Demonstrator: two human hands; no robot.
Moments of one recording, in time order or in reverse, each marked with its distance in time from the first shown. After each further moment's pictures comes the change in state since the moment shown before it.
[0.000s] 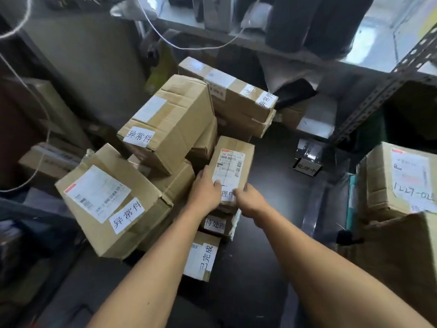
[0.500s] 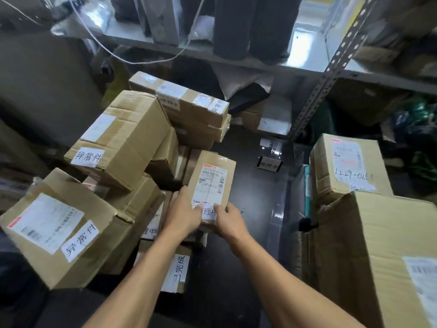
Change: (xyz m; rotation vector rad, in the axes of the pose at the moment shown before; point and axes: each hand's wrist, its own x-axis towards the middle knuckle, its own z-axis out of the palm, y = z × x) left_hand -0.030 0.015 0.028 0.170 0.028 0.049; right_hand -0.041 0.042 -0.001 0.374 0.160 -0.007
